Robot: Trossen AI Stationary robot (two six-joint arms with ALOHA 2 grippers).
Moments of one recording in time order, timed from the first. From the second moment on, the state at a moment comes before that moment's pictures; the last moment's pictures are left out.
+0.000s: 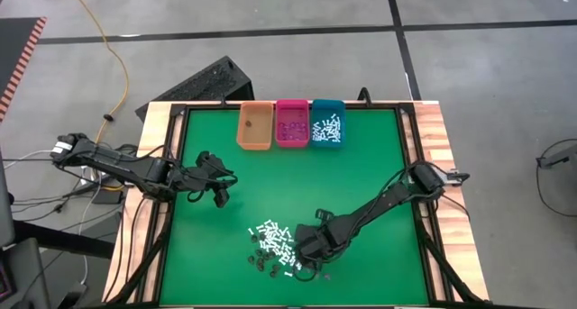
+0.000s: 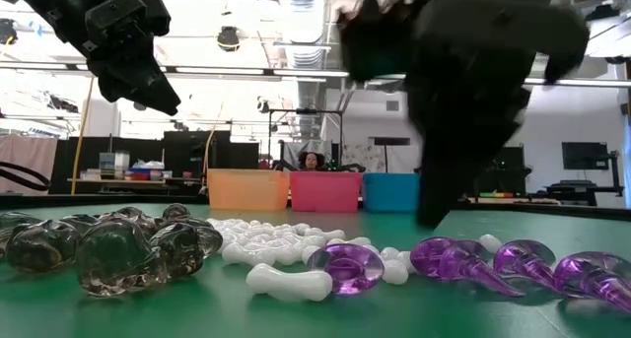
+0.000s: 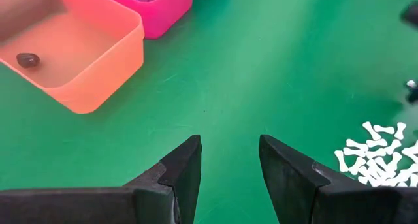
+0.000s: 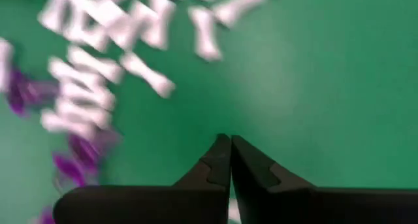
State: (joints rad) left arm -0.21 0.84 0.54 -0.37 -0.48 -0.54; right arm 0.49 2.02 1.46 -0.72 0.22 0.73
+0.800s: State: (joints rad) left arm -0.21 0.84 0.54 -0.37 -0.49 -0.52; right arm 0.49 1.89 1.43 -0.79 0.08 0.02
